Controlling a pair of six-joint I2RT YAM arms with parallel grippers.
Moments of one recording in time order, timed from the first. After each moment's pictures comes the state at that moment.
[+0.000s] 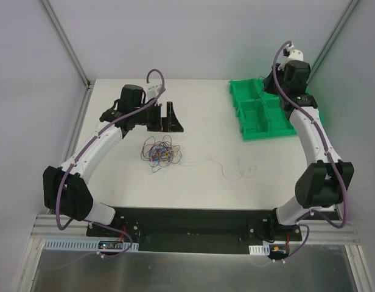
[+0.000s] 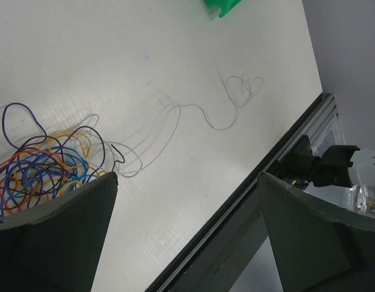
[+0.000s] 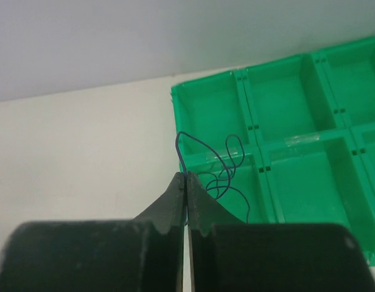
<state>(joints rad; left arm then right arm) -0.34 1.43 1.25 -0.51 0.65 -0.39 0.07 1.55 1.52 -0.26 -0.05 0.23</state>
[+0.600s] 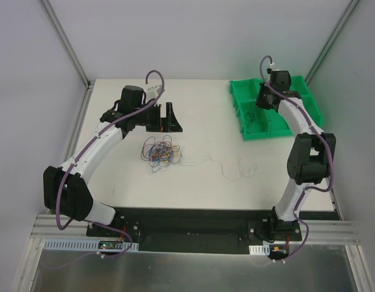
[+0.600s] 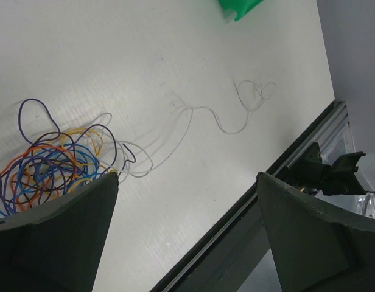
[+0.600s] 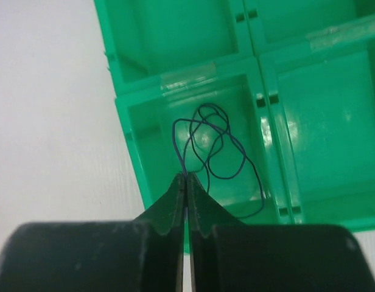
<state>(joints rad) -0.34 1.43 1.24 -0.51 0.61 -0.39 0.06 1.86 1.58 -0.46 -0.06 0.23</state>
